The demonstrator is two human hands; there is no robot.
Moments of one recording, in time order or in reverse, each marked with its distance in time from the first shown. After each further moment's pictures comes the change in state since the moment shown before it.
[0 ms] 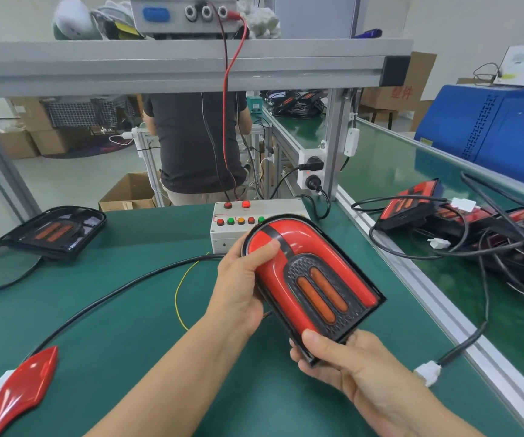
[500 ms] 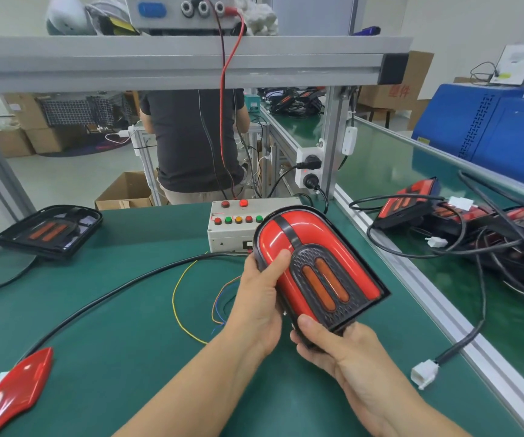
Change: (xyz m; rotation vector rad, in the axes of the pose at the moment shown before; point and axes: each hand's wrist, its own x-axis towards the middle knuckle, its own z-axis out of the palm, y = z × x) left_hand -0.001 -0.032 0.007 -0.031 0.008 -0.077; right_hand 0.009 0.006 0.005 -0.070 0.144 -0.095
